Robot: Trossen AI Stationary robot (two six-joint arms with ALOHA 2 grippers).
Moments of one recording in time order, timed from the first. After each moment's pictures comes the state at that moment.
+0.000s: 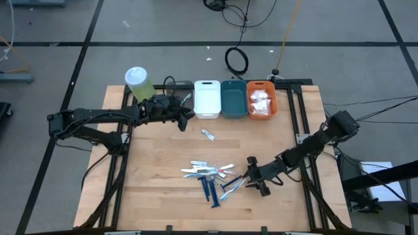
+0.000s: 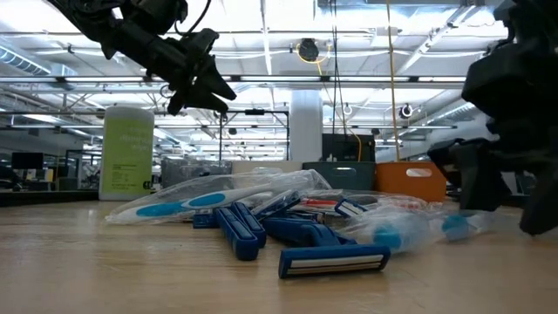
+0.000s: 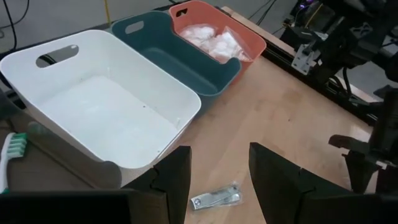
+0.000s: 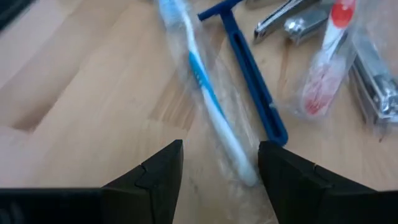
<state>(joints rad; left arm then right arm) 0.32 1.20 0.68 0.09 0.00 -0.38 0.51 1.59 0.37 0.53 0.08 0.19</state>
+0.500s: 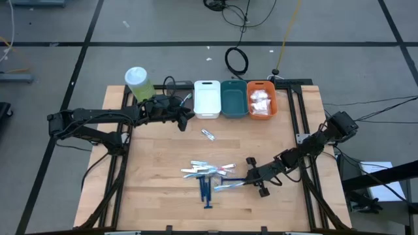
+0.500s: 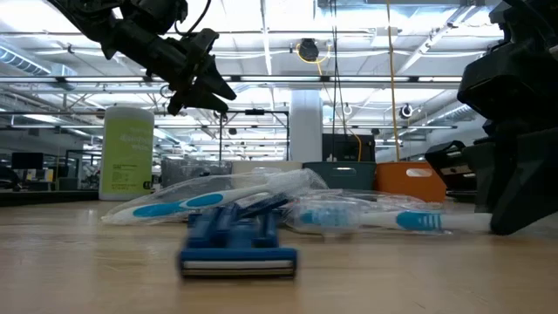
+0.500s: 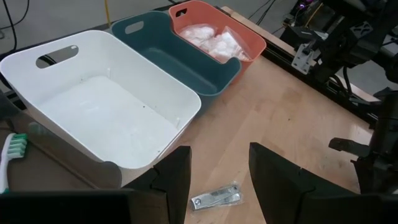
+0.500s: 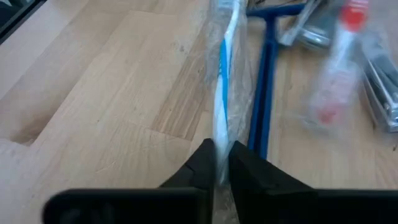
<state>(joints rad) 0.32 1.20 0.68 0.09 0.00 -0.38 0.51 1.62 0.38 0.48 0.07 0.19</state>
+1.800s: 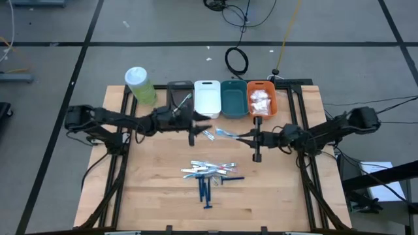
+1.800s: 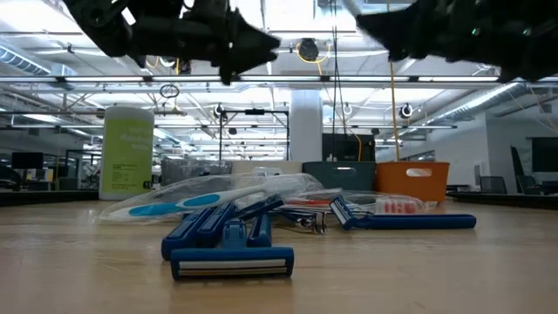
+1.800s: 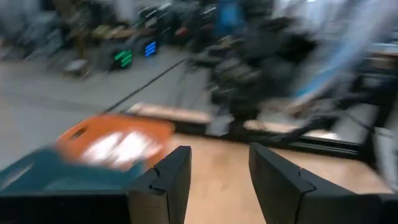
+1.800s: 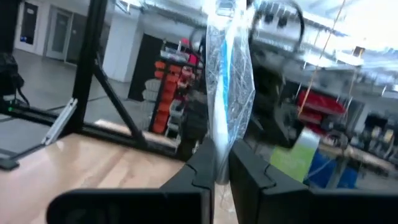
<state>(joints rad) 0.13 1.45 0.68 0.79 0.09 -0.05 0.08 1.23 0.28 1.17 0.05 -0.28</state>
